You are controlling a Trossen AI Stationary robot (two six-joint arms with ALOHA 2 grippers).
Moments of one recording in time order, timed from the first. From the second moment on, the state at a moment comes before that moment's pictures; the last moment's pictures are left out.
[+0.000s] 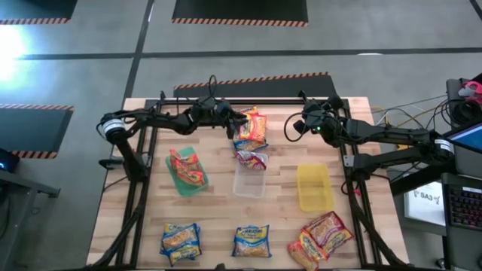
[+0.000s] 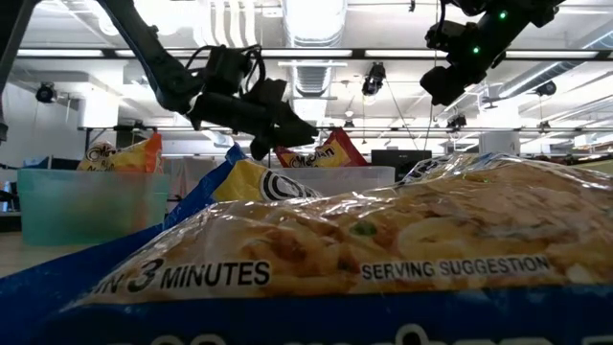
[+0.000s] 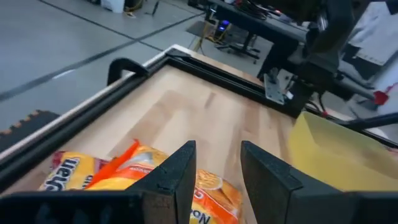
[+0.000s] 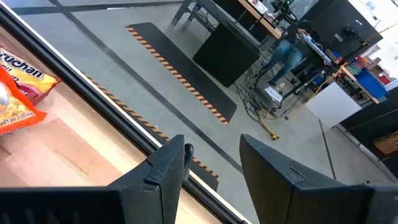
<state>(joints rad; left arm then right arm) 0.52 1.73 0.84 0.67 0.35 -0.23 -0.27 1.04 0.80 -0.38 0.96 -0.08</state>
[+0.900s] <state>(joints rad) 0.52 1.72 0.69 0.90 0.46 -0.31 -0.28 1.05 0.80 -0.36 0.79 0.18</state>
